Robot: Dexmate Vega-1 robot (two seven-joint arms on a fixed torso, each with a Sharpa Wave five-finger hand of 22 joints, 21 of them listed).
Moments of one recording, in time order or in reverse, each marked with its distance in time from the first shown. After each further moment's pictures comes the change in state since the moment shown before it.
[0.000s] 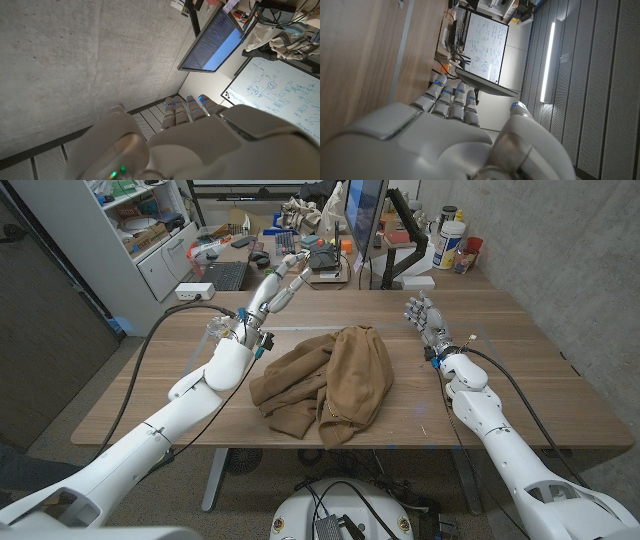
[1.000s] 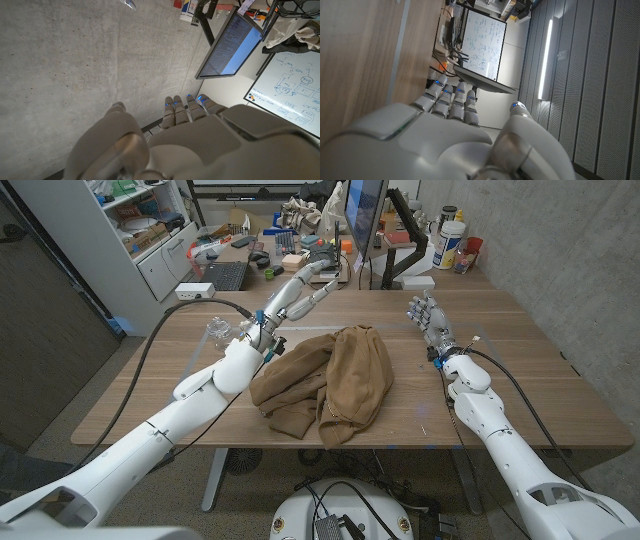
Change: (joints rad) left arm -0.004 0.026 0.046 -0.078 0.152 0.036 -0.018; left_hand 0.008 0.000 -0.003 -0.003 0.000 0.020 -0.005 0.000 0.000 0.011 0.000 0.000 0.000 0.009 0.001 0.000 0.000 0.003 0.003 0.000 0.000; right arm -0.009 -0.005 0.007 0.001 0.018 0.025 0.006; right_hand -0.004 0.004 0.000 0.000 0.000 0.005 -0.005 0.000 0.000 0.004 0.004 0.000 0.000 0.000 0.000 0.000 0.000 0.005 -0.005 -0.008 0.000
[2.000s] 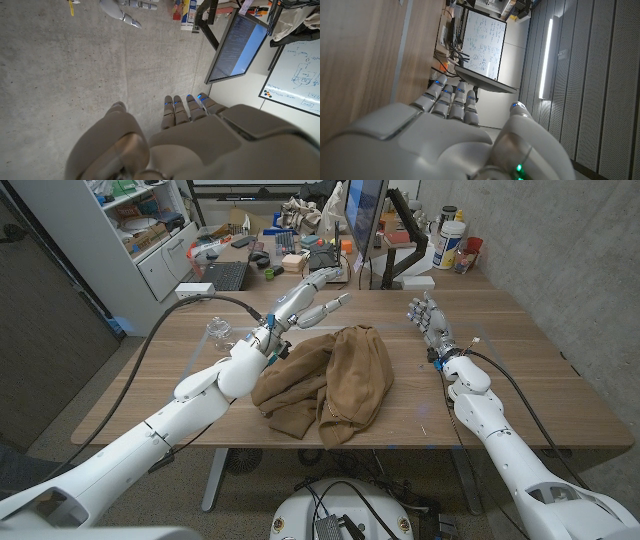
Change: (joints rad) left arm -0.004 0.039 0.036 -0.075 0.136 0.081 -0.017; left_hand 0.005 0.005 -0.002 -0.002 0.000 0.025 -0.004 0.000 0.000 0.005 -0.005 0.000 0.000 0.000 0.000 0.000 0.000 0.012 0.009 0.008 0.002; right arm 0.006 0.007 0.005 0.026 0.004 0.013 0.015; right_hand 0.000 0.000 -0.004 -0.004 0.000 0.000 0.000 0.000 0.000 0.003 -0.004 0.000 0.000 0.000 0.000 0.000 0.000 0.005 0.005 -0.014 0.000
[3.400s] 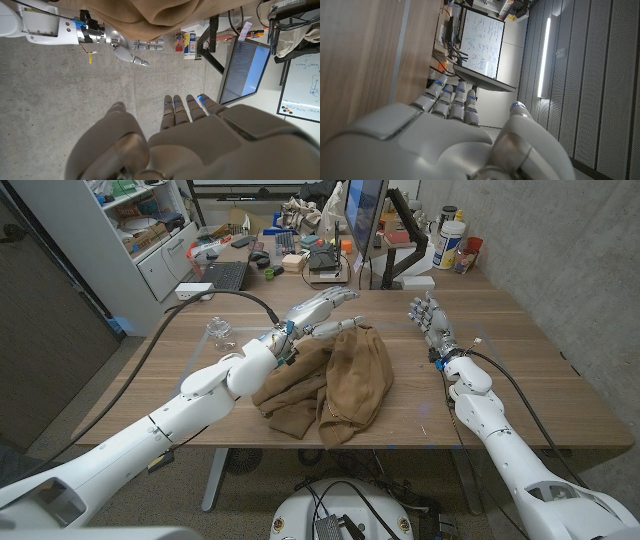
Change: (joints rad) left arm -0.059 0.036 0.092 -0.051 0.098 0.129 -0.147; left_hand 0.004 0.004 -0.005 -0.005 0.000 0.005 -0.005 0.000 0.005 0.002 0.009 -0.008 0.000 0.000 0.000 0.000 0.002 -0.013 -0.005 -0.005 0.000; right arm 0.007 0.004 0.010 0.022 0.008 0.017 0.023; right_hand 0.000 0.000 0.000 -0.008 0.000 0.011 0.000 0.000 0.000 0.003 0.003 0.000 0.000 0.007 0.000 0.000 0.000 0.011 -0.004 -0.012 0.000
